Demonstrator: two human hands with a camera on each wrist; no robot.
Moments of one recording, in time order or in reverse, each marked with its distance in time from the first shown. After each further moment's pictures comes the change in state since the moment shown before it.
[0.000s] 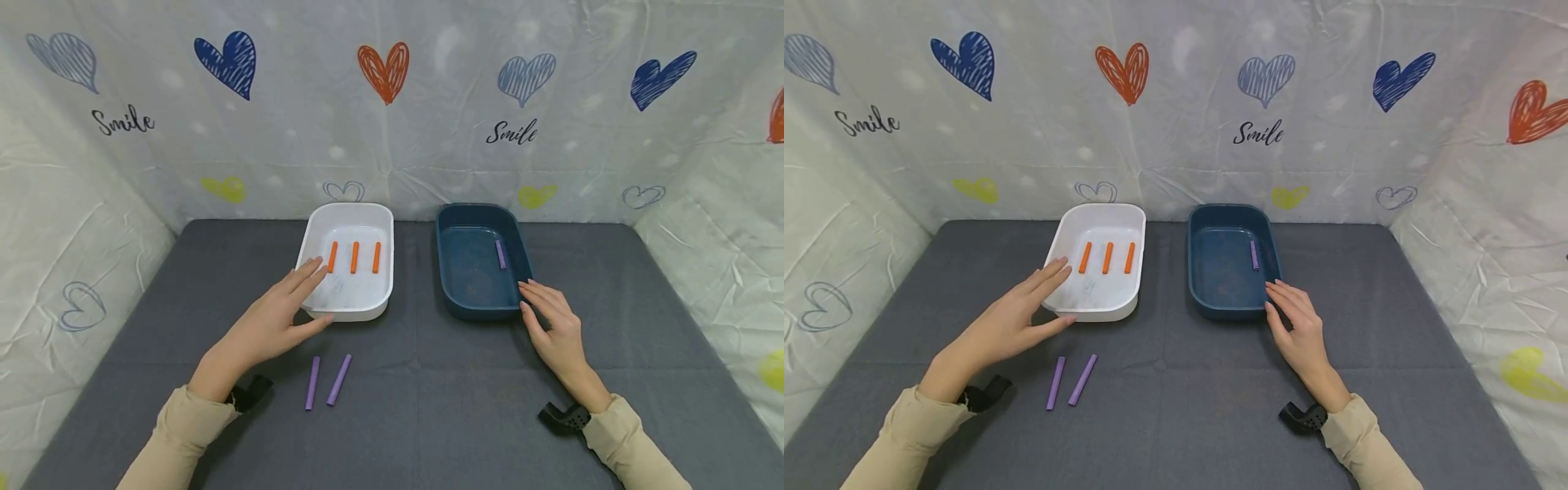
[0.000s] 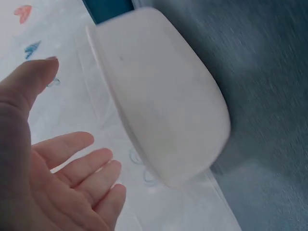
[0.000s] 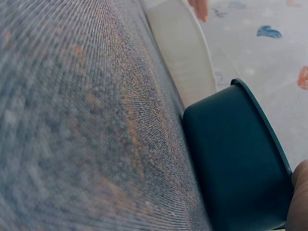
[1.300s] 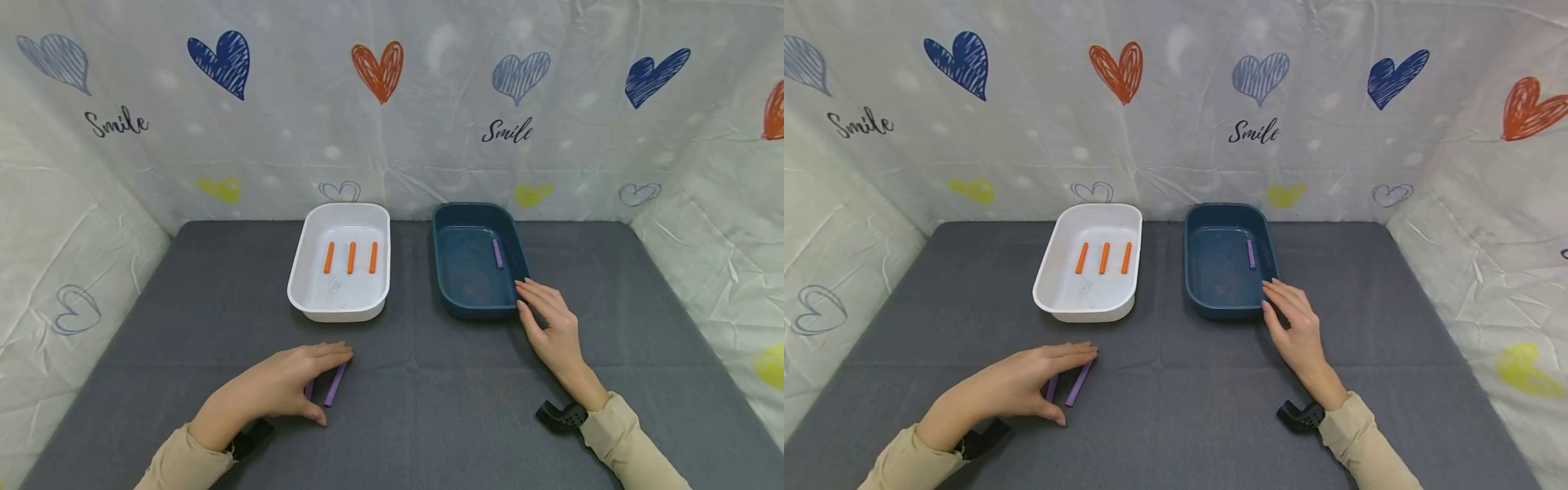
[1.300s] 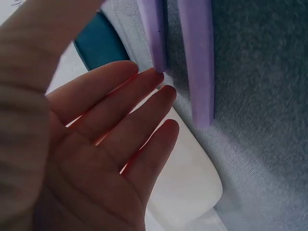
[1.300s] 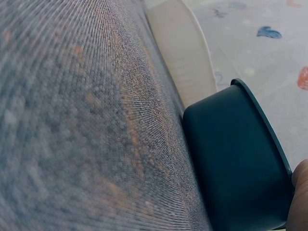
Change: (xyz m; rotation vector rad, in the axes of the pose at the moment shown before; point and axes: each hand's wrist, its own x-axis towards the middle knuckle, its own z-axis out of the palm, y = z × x) left_hand -0.033 0.037 0.022 -0.065 -0.415 0.187; right_hand -0.001 0.002 0.001 0.004 0.004 0.018
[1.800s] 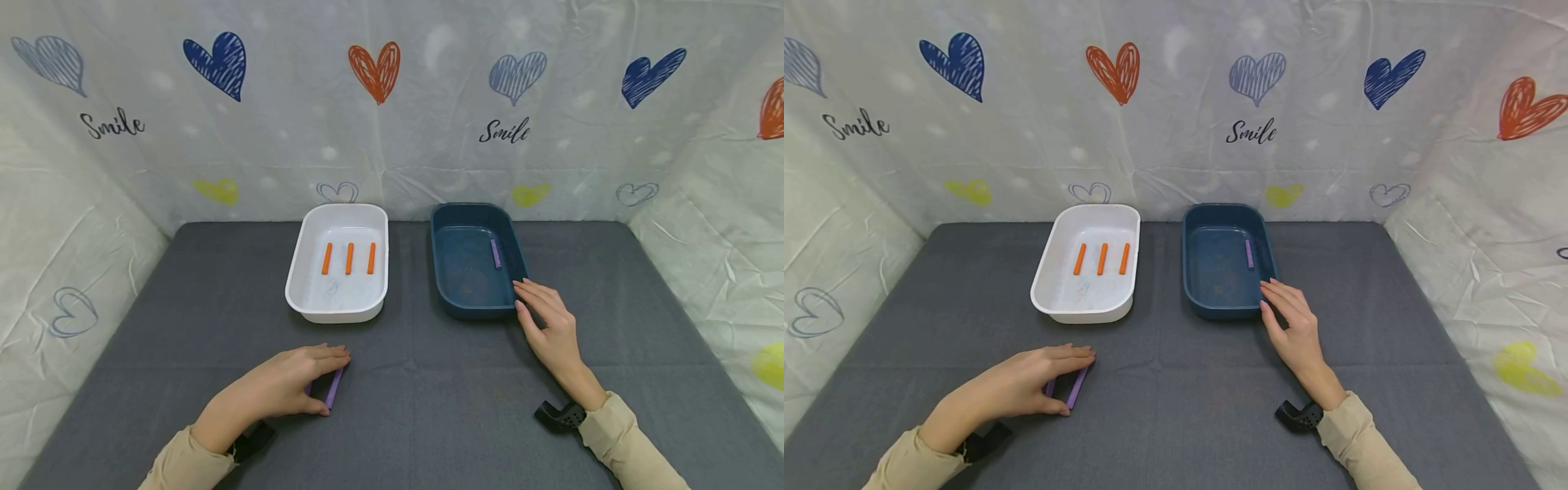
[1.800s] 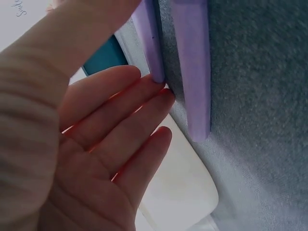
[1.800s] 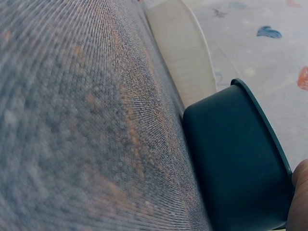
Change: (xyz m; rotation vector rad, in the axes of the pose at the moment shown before) left_hand 0.004 0.002 0.004 0.039 0.029 -0.001; right_hand 0.000 -0.001 -0.001 0.002 -0.011 0.020
